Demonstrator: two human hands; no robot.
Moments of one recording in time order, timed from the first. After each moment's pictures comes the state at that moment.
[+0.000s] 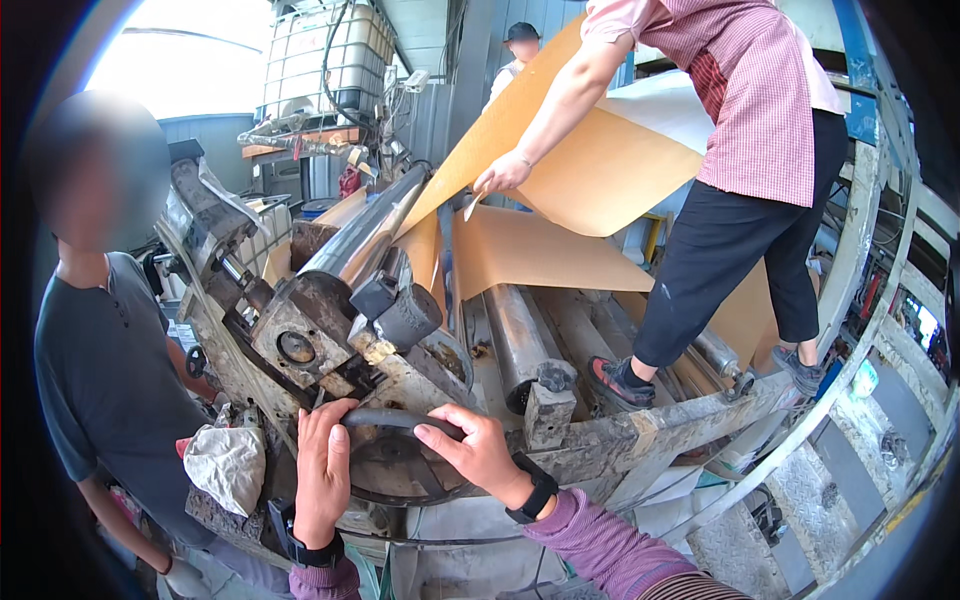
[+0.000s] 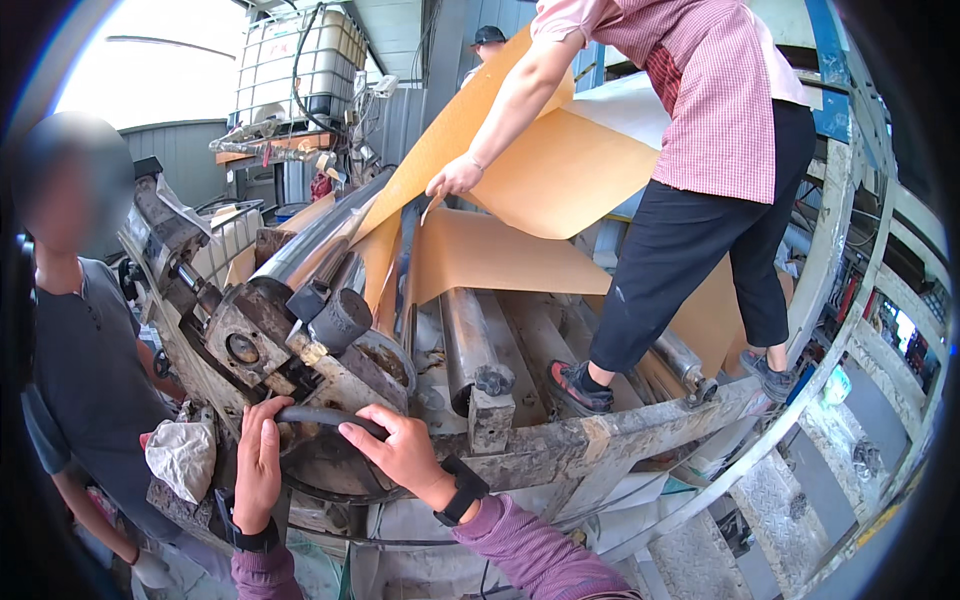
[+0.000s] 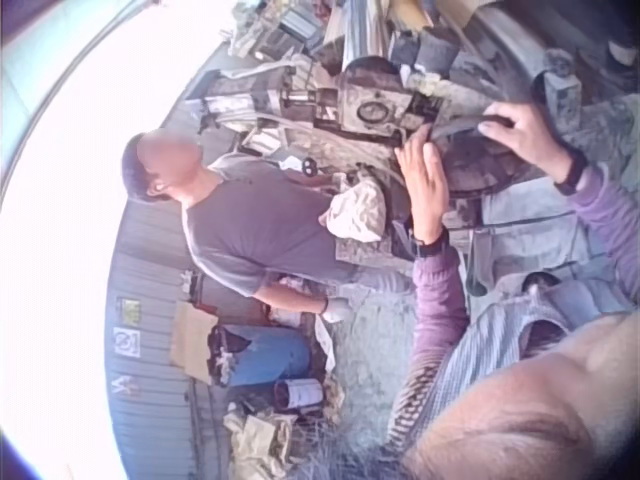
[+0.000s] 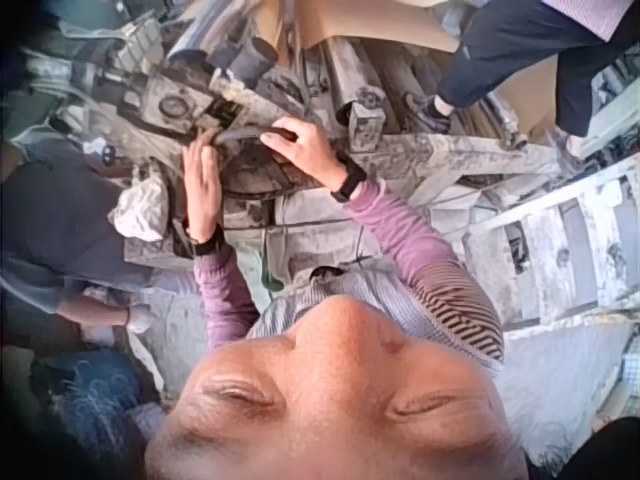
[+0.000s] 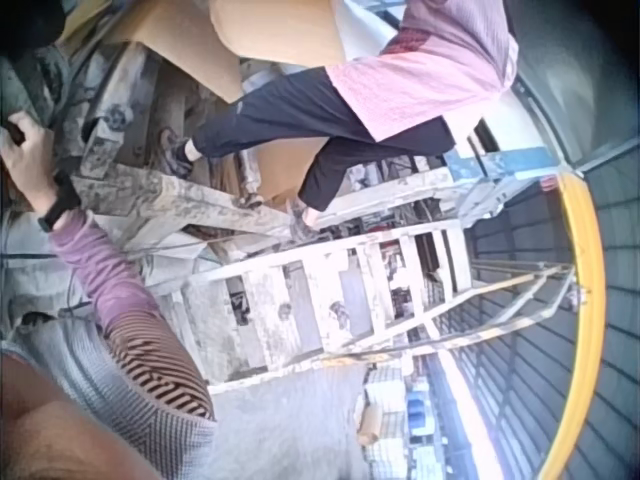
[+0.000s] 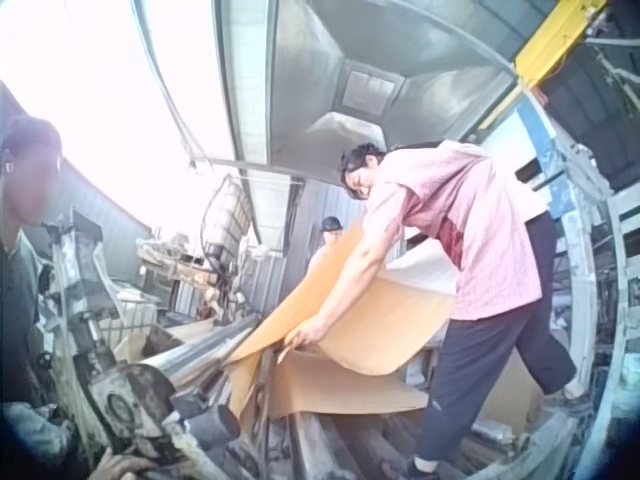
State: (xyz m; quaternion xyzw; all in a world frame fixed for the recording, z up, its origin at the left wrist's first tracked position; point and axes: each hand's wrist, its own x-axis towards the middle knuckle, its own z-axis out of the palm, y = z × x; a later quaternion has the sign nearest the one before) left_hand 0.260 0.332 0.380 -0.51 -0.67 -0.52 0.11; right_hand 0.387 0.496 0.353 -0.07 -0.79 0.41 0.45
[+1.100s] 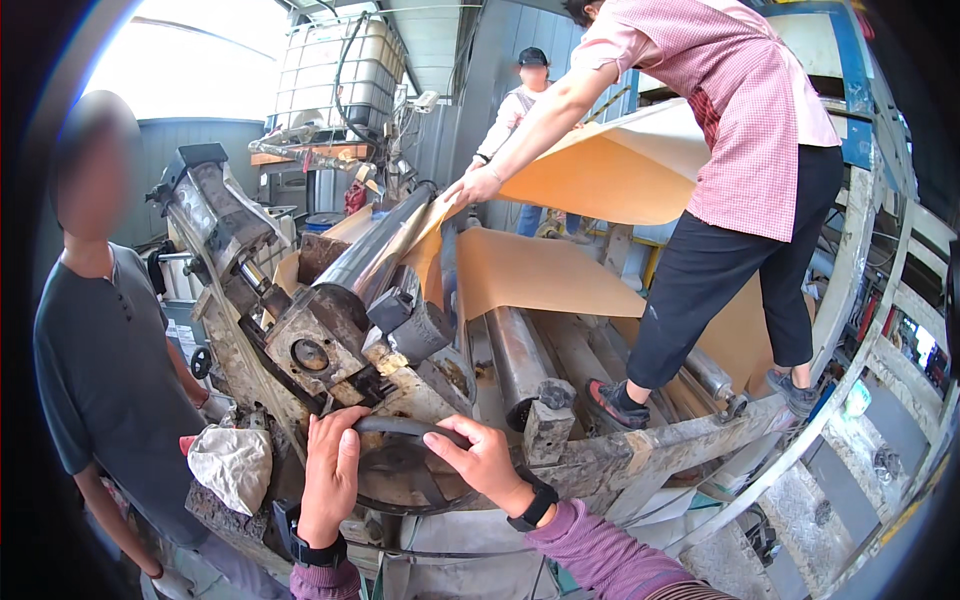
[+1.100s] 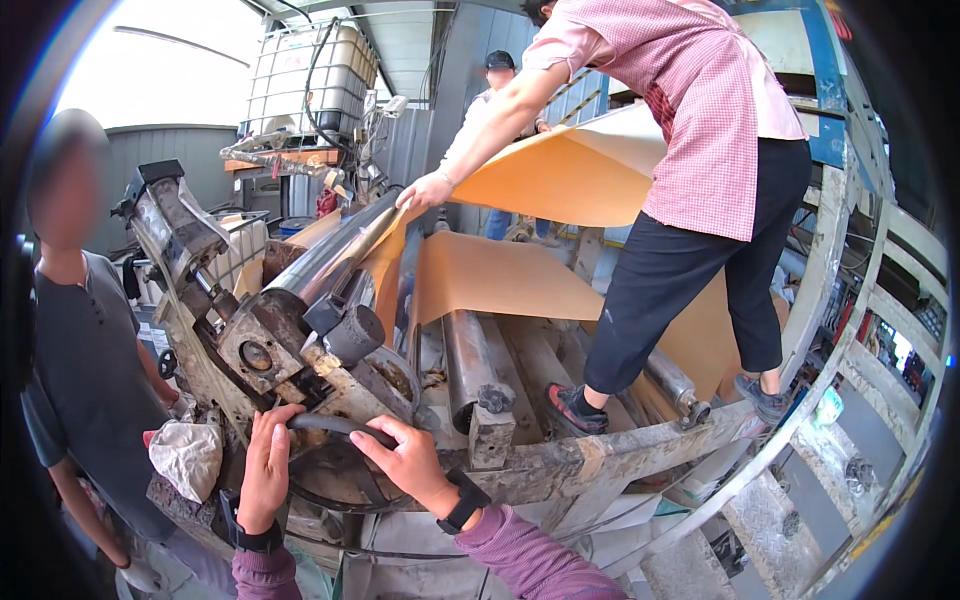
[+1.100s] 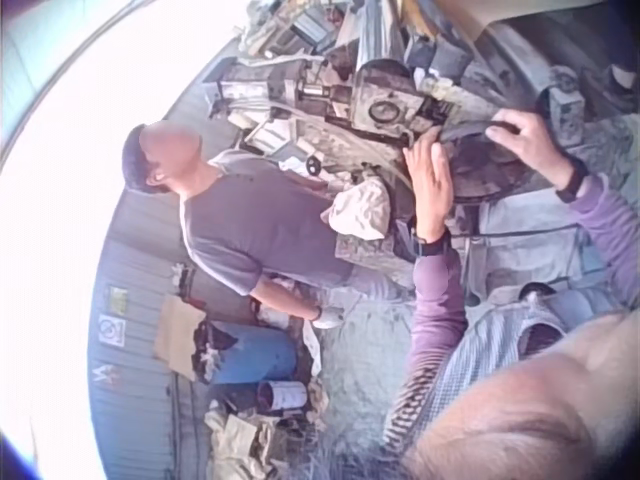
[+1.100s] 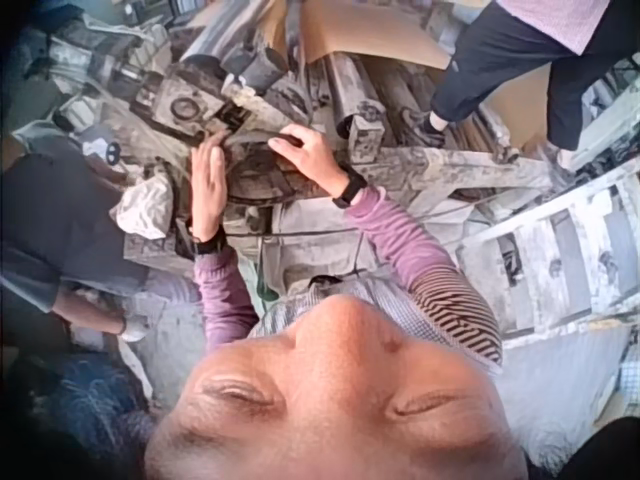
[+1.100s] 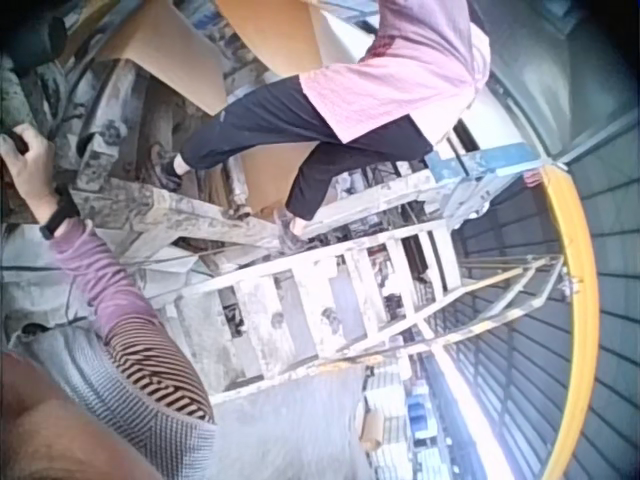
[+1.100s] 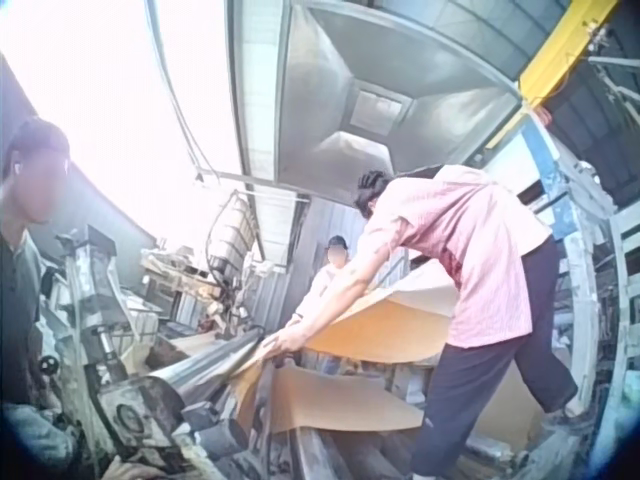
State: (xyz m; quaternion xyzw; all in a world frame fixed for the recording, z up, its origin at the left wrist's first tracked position) left_hand 0.257 0.328 0.378 -0.51 -0.67 -0.53 0.08; right_hand 0.387 0.498 0.350 -0.08 -0.79 0.41 0.44
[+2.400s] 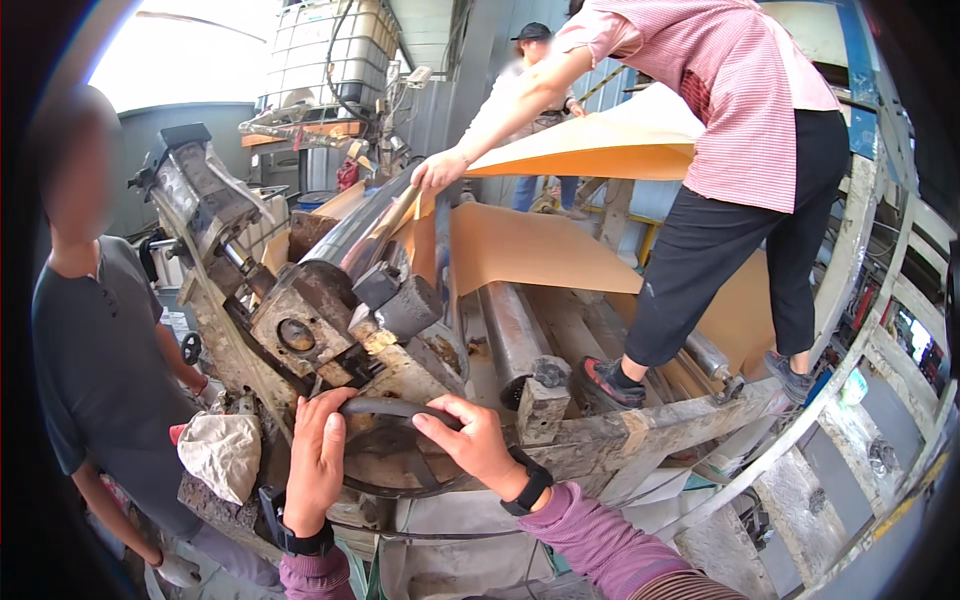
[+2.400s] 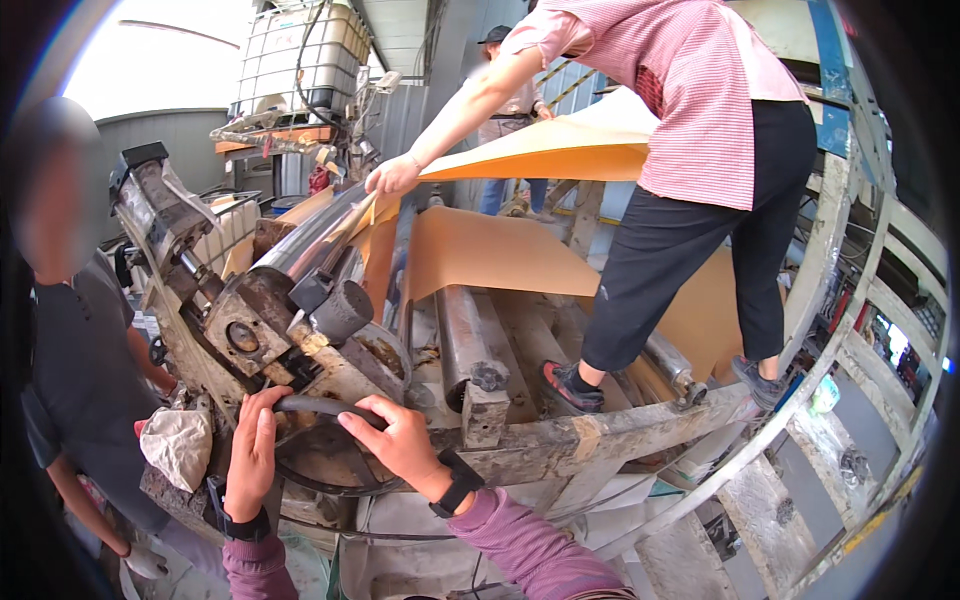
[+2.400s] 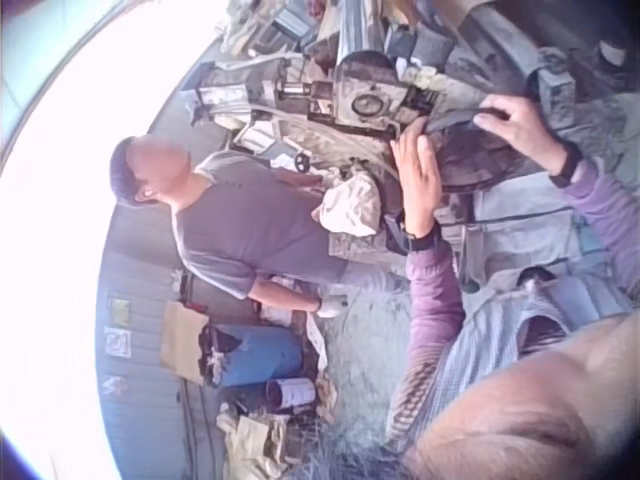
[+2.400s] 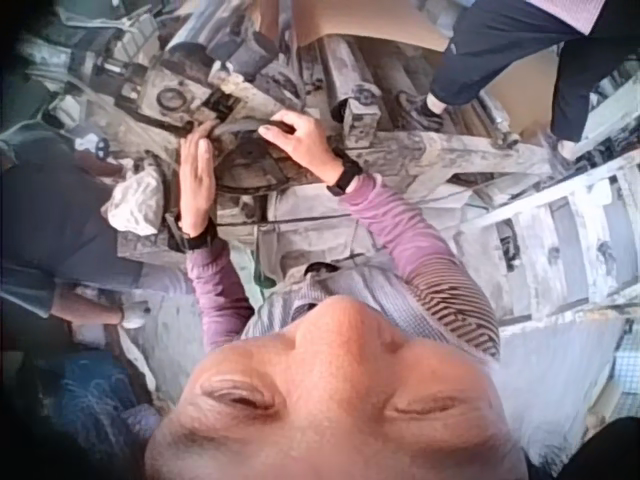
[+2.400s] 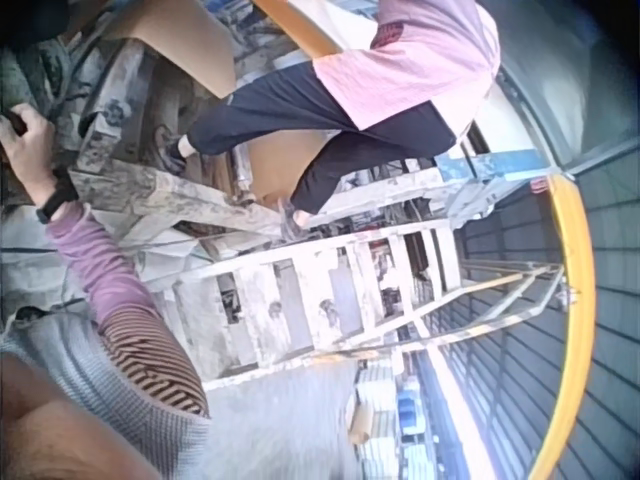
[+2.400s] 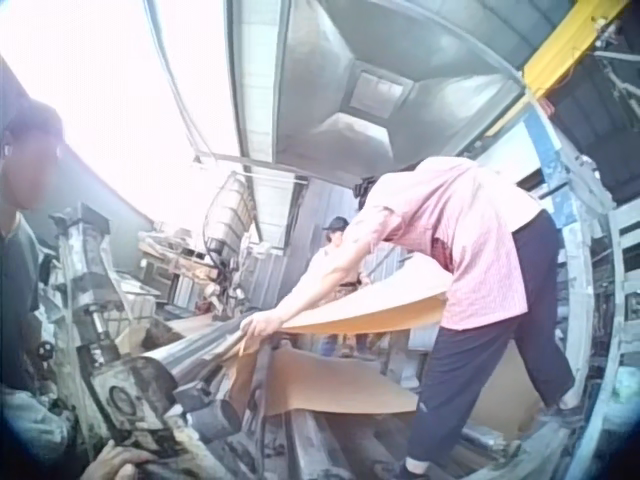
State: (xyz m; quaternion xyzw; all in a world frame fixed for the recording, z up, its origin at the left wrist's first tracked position) left_hand 0.253 0.328 0.382 -0.53 -0.66 -0.52 0.09; right_hand 0.387 0.497 0.355 -0.09 -0.79 0.41 0.44
